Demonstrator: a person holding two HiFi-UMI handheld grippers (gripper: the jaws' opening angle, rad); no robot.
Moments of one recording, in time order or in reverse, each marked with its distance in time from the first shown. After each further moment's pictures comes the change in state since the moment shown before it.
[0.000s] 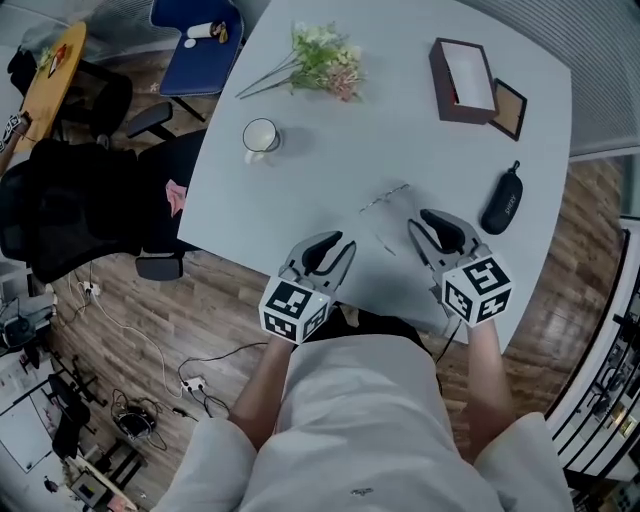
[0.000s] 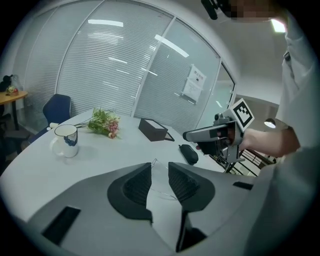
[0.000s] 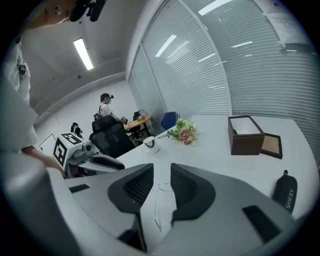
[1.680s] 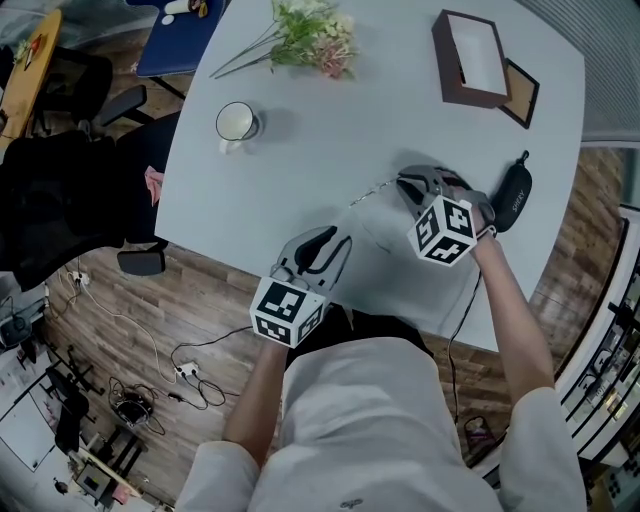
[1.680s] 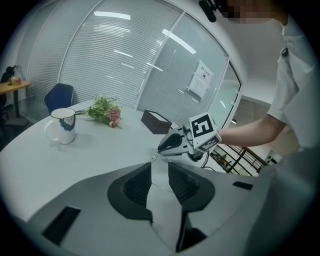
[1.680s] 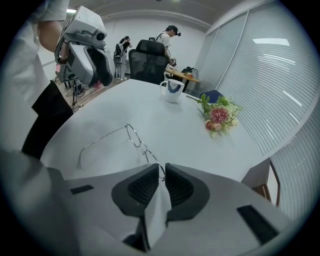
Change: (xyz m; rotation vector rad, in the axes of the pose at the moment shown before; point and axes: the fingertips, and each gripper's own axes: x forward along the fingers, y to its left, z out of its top) left arm 0.026 0.011 -0.026 -0.066 0.046 0.008; right arm 0.111 -0.069 -0.078 -0.902 0.466 0.064
